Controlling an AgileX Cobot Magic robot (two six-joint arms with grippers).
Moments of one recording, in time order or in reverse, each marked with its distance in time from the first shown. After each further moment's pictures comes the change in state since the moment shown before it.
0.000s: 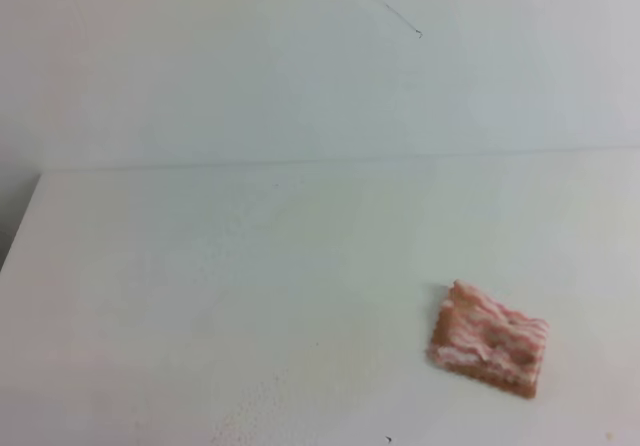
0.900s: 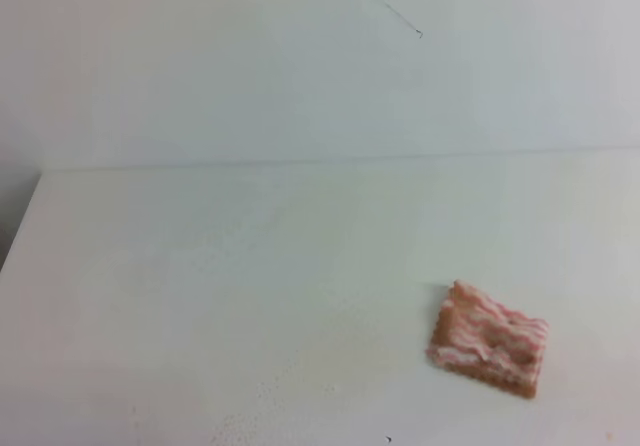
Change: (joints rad) left arm 0.000 0.002 0.000 -0.001 0.000 0.000; right arm 0.000 -0.117 0.418 -0.105 -0.585 0.078
